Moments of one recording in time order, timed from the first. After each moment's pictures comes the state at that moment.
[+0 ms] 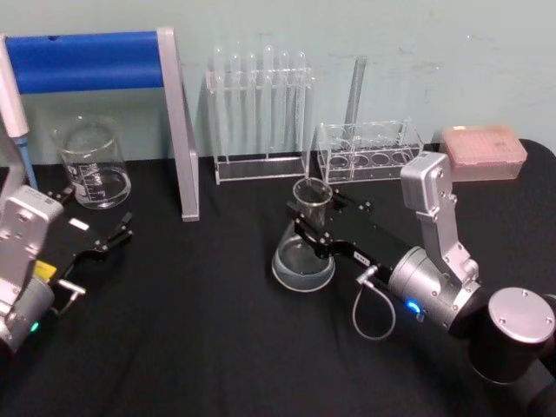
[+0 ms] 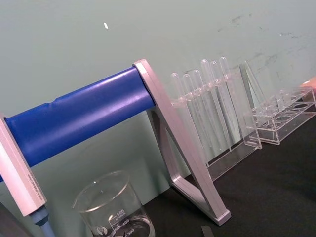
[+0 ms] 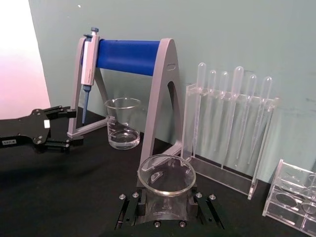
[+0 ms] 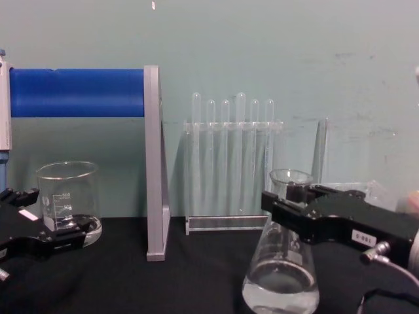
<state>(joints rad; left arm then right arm) -0.20 0.60 0.45 -1.41 -0.25 -0.12 0.03 0.21 0.30 -0.37 -1.45 0.31 -0.05 0.40</state>
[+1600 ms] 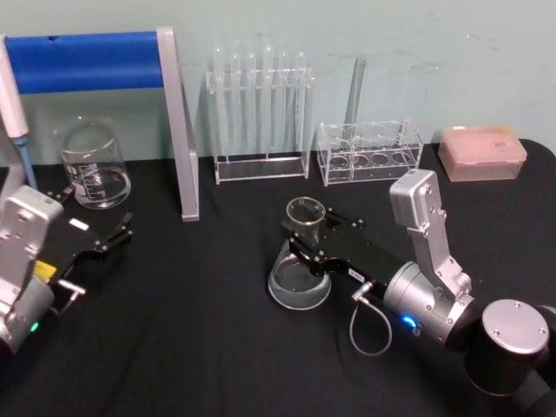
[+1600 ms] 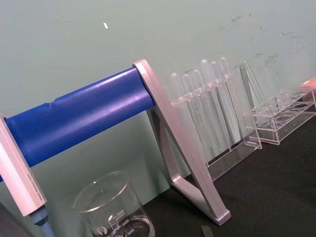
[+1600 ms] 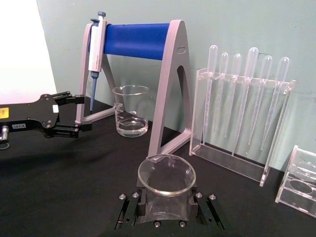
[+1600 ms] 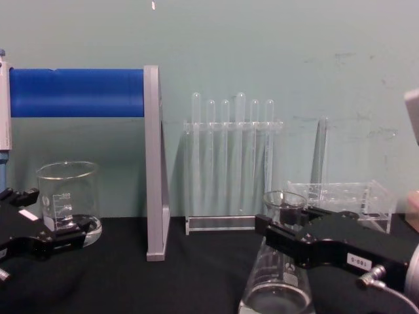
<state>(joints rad) -0.20 0.60 0.45 -1.41 -0.25 -0.12 0.03 0.20 0.30 -0.39 -1.43 0.31 -0.05 0.41</state>
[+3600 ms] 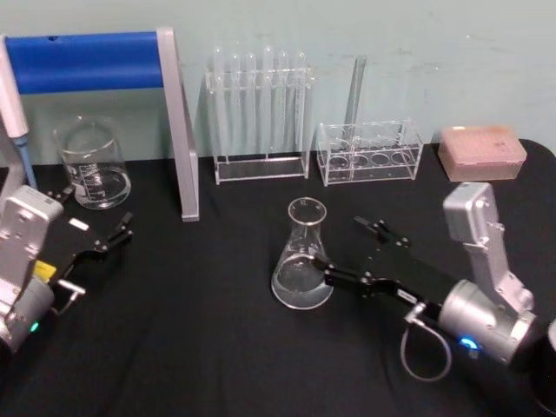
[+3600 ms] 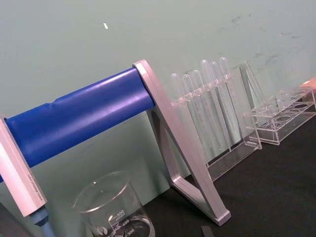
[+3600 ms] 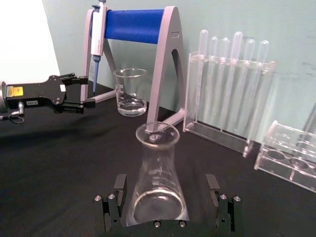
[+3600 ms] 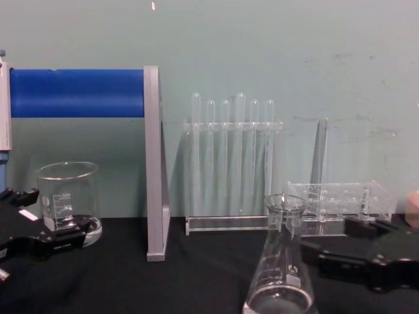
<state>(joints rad) -0.20 0.60 0.45 -1.41 -0.25 -0.12 0.03 0.08 0.45 -0.33 -1.58 0.38 0.02 0.45</state>
